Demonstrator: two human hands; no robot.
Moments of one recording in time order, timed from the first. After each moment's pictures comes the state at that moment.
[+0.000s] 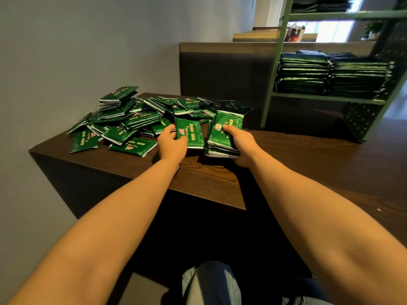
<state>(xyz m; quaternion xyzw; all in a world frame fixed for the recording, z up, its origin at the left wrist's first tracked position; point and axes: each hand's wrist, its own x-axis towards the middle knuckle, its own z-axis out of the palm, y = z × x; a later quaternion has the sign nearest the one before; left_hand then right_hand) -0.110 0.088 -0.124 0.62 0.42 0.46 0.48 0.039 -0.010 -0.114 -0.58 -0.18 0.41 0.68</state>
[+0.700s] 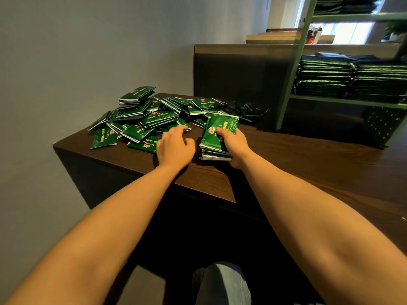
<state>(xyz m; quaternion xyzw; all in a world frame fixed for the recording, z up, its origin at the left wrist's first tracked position) -0.156 0.102 -0.125 0.82 0.44 0.34 0.15 -0.005 0.027 -0.118 -0.60 -0.25 0.37 0.66</state>
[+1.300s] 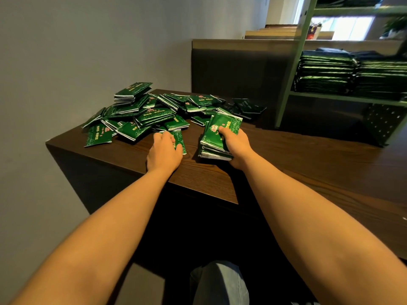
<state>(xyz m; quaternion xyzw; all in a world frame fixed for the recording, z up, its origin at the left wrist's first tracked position) -0.166 0.116 -0.144 0.79 0.52 0.28 0.14 0.002 0.025 -0.126 -0.61 -0.24 0.35 0.66</state>
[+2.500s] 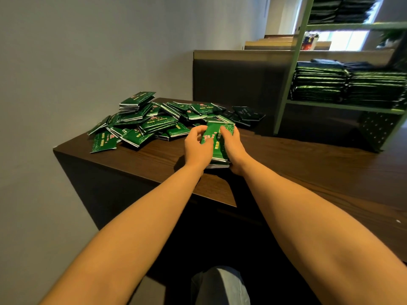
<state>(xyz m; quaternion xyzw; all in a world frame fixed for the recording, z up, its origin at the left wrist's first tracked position) -0.101 0.065 -0.116 0.65 0.36 0.49 0.46 -0.002 0.029 -0.126 -0.60 -0.30 0.35 0.65</state>
